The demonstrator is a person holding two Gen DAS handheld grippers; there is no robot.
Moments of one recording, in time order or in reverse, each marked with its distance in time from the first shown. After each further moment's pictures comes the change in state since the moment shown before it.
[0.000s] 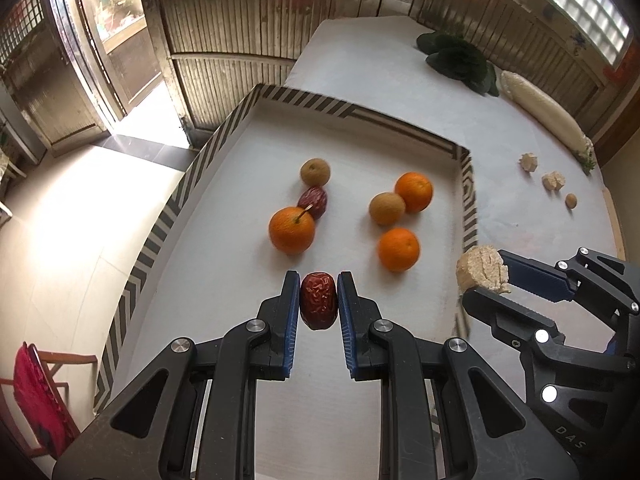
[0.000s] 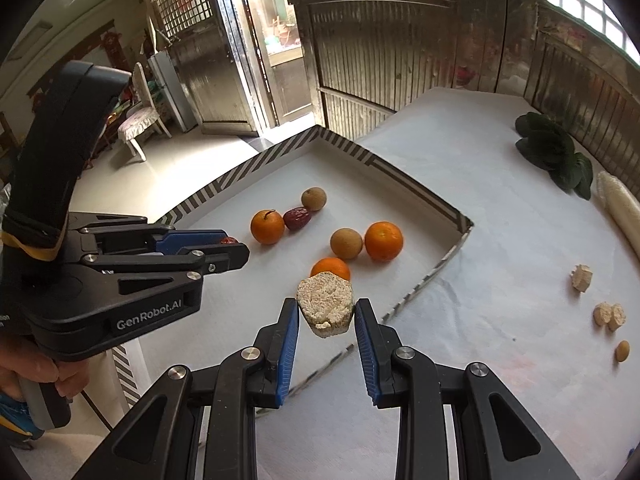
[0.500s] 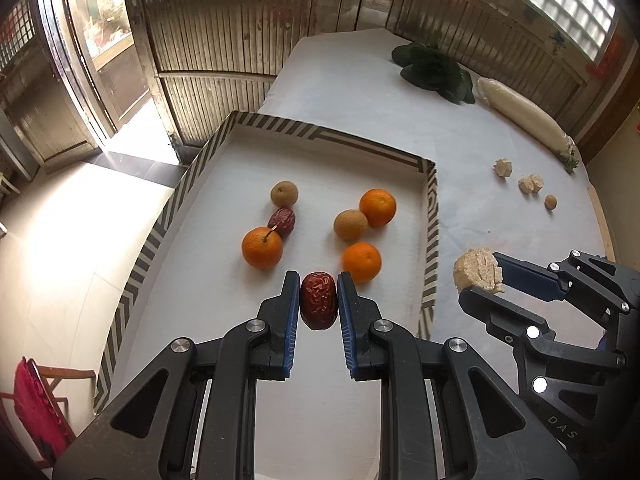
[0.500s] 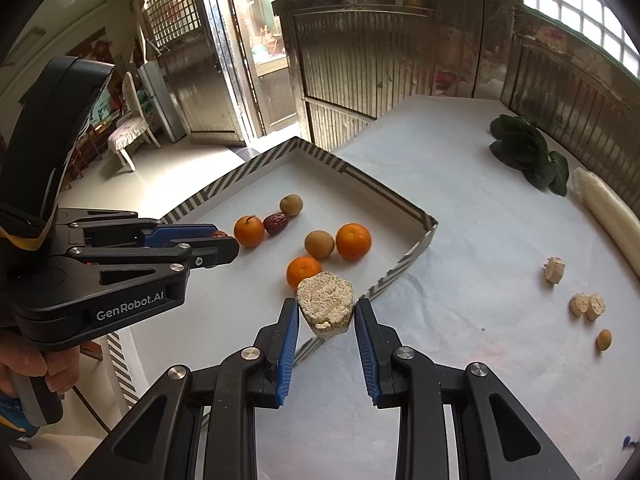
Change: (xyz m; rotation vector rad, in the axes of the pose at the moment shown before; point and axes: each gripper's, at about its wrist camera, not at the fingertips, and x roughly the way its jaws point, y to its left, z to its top) left arm -0.021 -0.022 0.005 0.038 -0.047 -0.030; right arm -0.024 -0.013 -0.008 0.015 -0.034 -0.051
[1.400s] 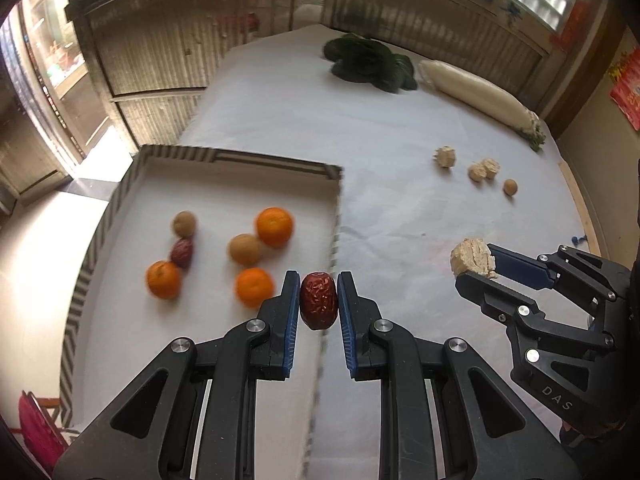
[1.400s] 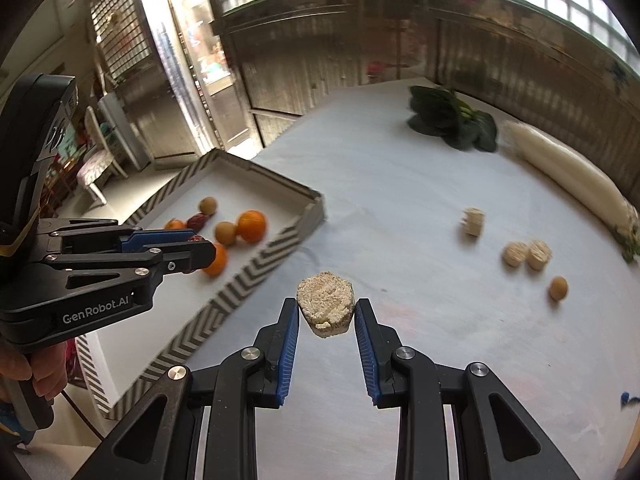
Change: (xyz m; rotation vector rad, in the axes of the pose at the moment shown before) left arm 0.005 -0.072 0.013 0.103 0.000 -0.068; right arm -0.035 -0.069 -0.035 0.136 -0.035 -0.078
